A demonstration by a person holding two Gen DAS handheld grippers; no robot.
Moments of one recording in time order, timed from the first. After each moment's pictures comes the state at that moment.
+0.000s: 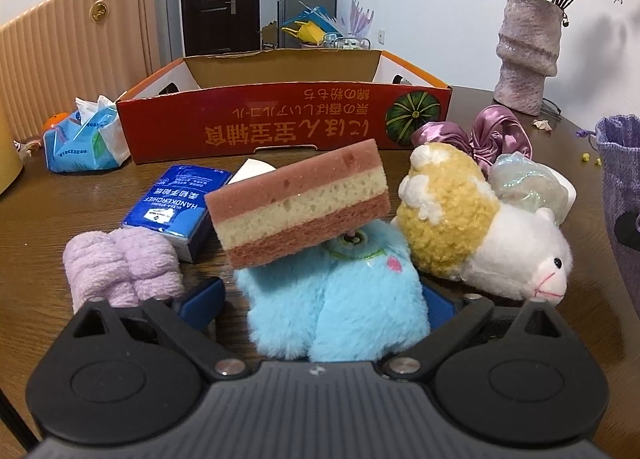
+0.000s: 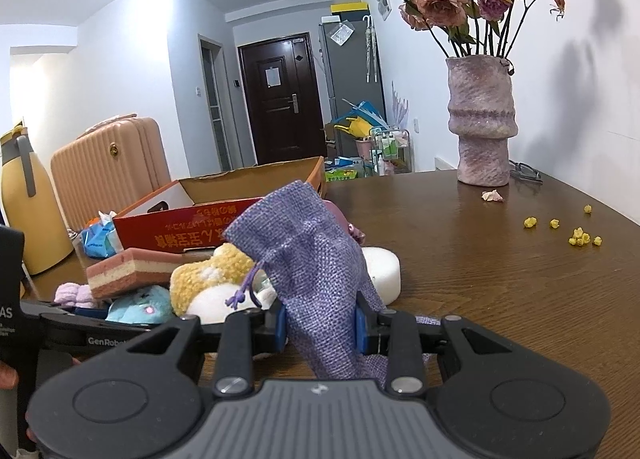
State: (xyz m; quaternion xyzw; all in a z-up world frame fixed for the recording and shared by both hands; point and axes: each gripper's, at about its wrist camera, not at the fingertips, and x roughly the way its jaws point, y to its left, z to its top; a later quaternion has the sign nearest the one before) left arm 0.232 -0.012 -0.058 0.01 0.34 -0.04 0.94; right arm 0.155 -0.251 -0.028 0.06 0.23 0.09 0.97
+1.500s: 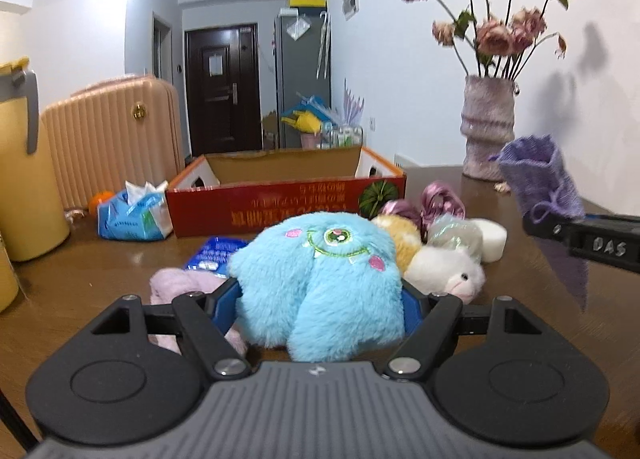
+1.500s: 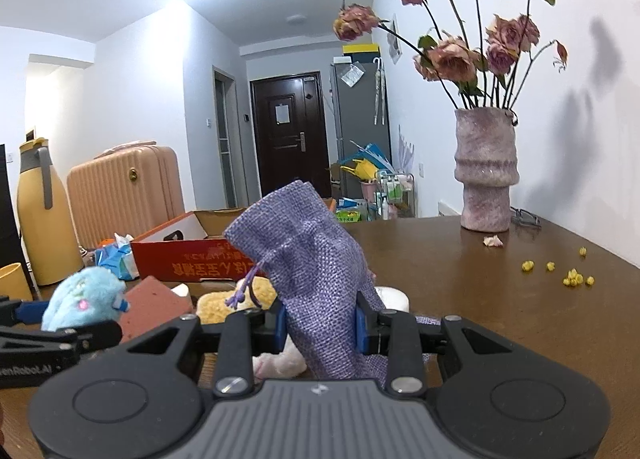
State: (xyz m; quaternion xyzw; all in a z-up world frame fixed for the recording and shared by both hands) left arm 0.122 -0.016 -0.009 0.03 0.20 -0.04 0.98; right arm 0.126 -0.236 -0.013 0.04 0.16 0.10 0.98
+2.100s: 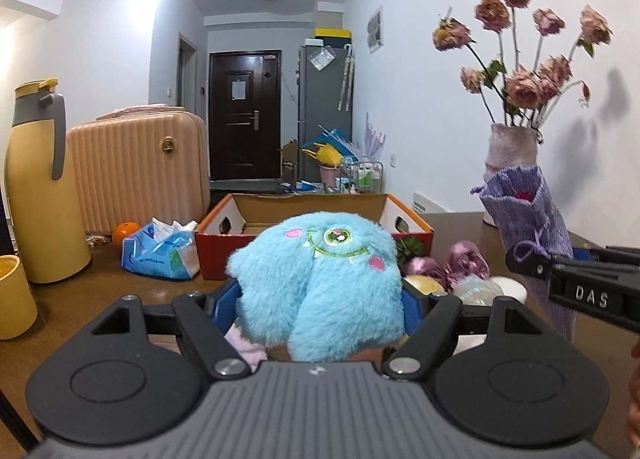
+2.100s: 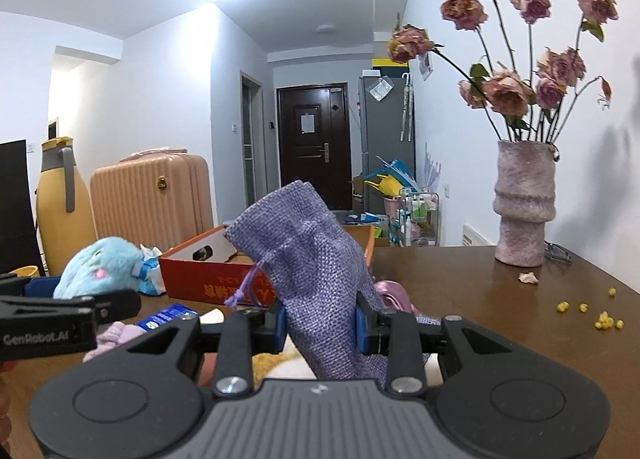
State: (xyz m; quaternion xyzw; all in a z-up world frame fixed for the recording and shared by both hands) left arm 0.133 0.005 0.020 0.00 0.15 -0.01 0.99; right arm 0.145 -0.195 0.013 0.01 0.15 0.13 0.98
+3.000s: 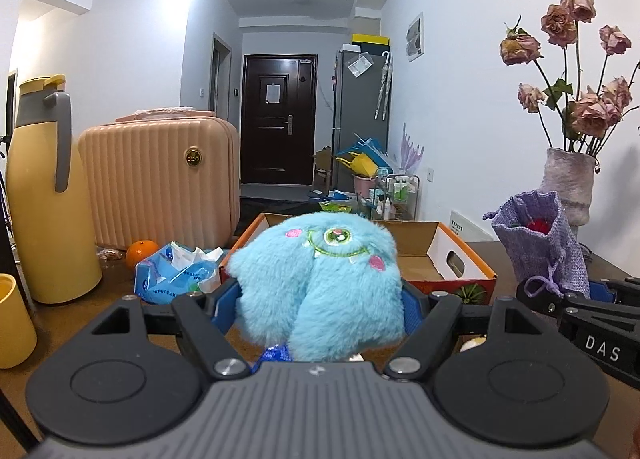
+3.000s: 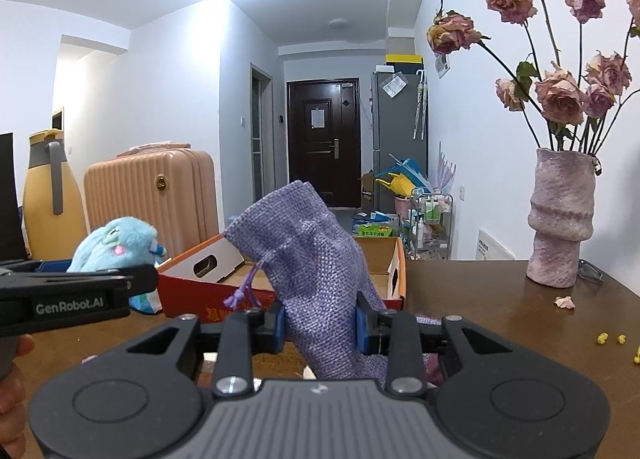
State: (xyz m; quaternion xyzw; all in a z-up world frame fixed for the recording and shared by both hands) left arm 0.208 0.031 0.032 -0.02 0.14 0.04 0.99; right arm 0.212 -0.157 0.018 0.00 0.15 0.14 0.98
